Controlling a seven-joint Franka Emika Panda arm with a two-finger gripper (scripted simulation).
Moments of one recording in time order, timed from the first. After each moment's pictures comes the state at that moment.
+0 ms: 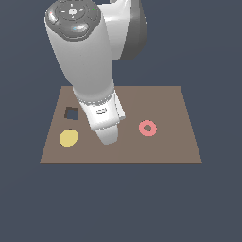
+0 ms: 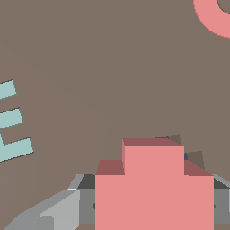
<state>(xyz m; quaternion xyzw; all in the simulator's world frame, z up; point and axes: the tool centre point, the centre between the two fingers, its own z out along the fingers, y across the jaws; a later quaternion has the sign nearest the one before) 0.015 -0.059 0.040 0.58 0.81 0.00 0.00</state>
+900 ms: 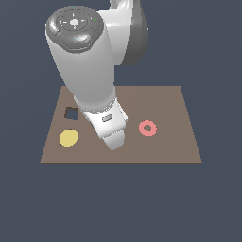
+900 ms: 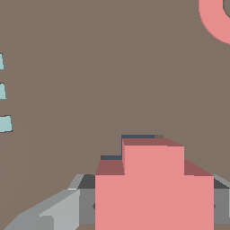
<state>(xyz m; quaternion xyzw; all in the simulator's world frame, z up) 0.032 -0.055 0.037 0.52 0.86 0.00 0.00</state>
